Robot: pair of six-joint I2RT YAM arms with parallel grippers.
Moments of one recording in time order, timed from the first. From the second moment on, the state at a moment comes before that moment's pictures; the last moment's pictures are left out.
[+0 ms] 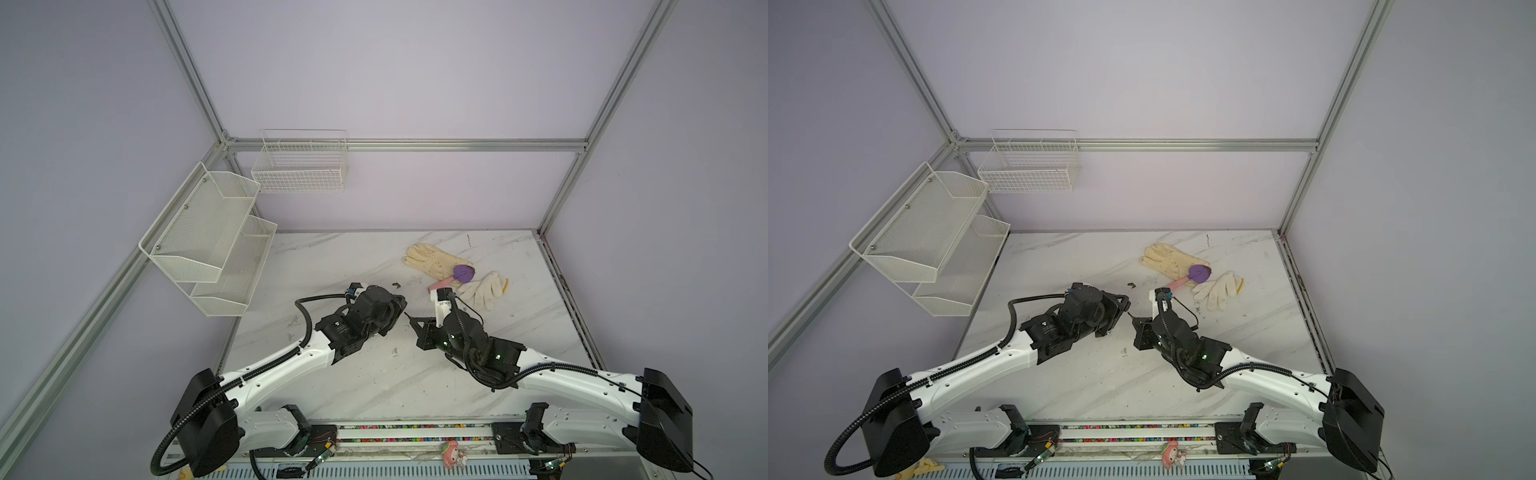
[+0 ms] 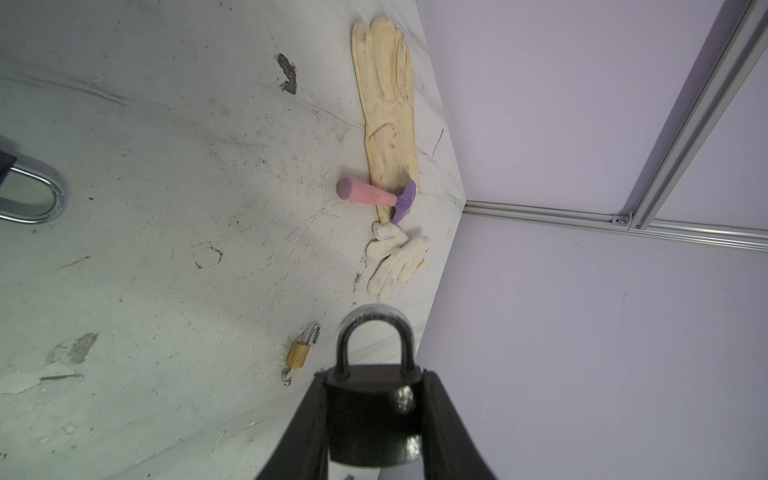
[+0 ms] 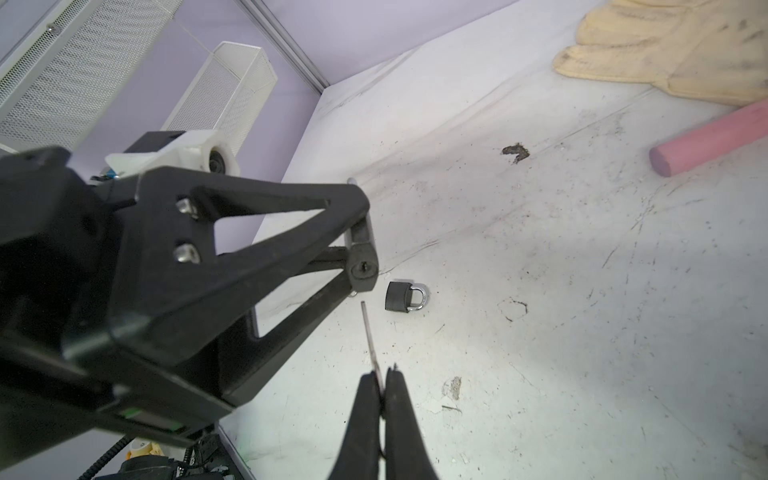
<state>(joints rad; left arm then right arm) -0.80 1.24 0.91 -0.22 -0.18 -1.57 1.03 1.17 0.72 0.03 0.22 0.80</state>
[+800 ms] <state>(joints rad) -0.81 1.21 0.88 -0.18 -0.19 -1.56 1.07 1.14 0.72 0.06 0.32 0.75</state>
